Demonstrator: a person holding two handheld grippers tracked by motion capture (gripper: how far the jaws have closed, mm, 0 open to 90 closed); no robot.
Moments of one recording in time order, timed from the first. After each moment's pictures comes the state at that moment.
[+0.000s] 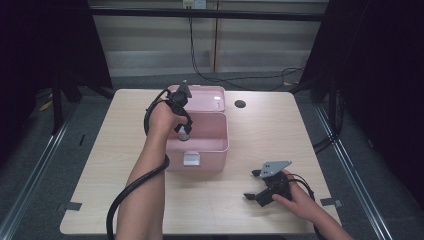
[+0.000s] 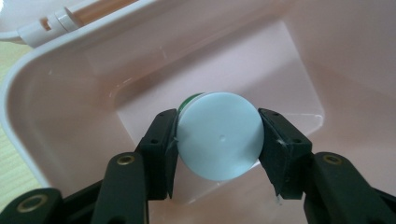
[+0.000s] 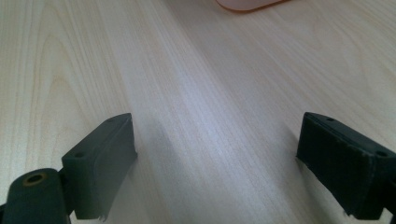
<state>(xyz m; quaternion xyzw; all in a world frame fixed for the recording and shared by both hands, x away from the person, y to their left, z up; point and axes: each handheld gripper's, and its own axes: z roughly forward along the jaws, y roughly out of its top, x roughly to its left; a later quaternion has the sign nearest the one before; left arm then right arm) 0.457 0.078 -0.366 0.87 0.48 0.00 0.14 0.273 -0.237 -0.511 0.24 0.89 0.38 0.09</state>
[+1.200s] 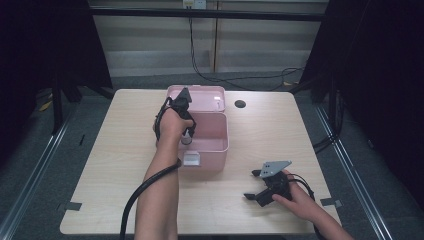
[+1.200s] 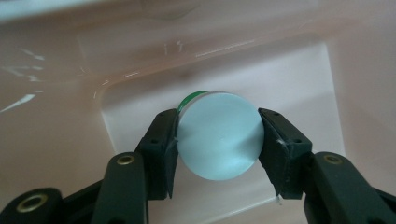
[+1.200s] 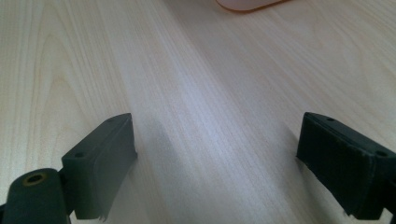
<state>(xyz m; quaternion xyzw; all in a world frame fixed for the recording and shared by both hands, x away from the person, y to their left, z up) 0.473 0.067 -0.407 0.81 0.58 -0.02 0.12 0.273 -0.237 -0.511 0.24 0.89 0.39 0.09</state>
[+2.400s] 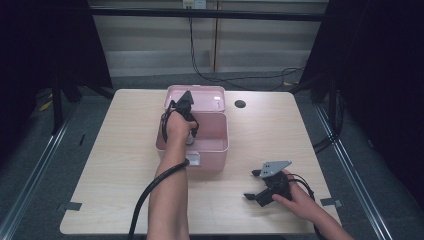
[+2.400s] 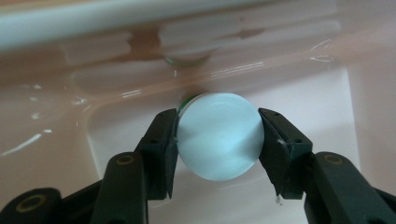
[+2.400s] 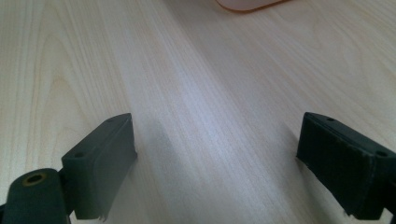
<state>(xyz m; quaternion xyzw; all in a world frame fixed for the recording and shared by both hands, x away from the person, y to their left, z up) 0.483 0.057 -0.431 0.80 0.59 -0.01 0.12 0.273 -0.237 -0.511 0.24 0.89 0.39 0.09</state>
